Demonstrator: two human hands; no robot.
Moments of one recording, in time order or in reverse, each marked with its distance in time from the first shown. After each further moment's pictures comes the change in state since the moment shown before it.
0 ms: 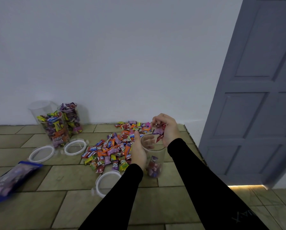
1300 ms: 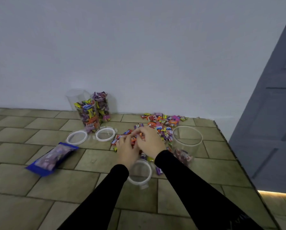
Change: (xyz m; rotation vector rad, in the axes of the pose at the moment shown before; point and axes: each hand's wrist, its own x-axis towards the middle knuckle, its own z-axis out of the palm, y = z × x) left_hand -0.004 0.033 -0.147 1.213 0.280 0.197; right_hand -0.038 0.092 0.095 -1.043 -0.364 -0.129
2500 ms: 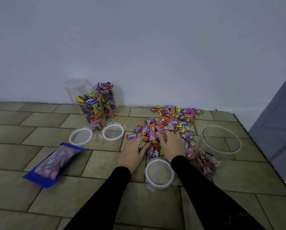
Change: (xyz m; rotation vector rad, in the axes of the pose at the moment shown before) left_hand 0.039 -0.066 -0.008 0.143 -0.121 0.368; right_hand 0.031 0.077 0.059 -0.342 0.146 0.323
